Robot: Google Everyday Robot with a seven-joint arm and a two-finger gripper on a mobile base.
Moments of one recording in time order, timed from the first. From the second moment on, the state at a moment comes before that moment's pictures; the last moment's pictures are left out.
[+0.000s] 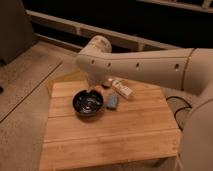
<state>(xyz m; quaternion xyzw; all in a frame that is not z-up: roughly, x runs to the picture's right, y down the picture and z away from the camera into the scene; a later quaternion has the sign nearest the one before) -0.014 -0.027 0.693 -0.14 0.09 0.58 0.80</state>
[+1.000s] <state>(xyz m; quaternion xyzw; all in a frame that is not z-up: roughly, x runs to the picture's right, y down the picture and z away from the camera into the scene) 0.126 -0.031 0.772 -0.13 0.14 0.73 0.66</state>
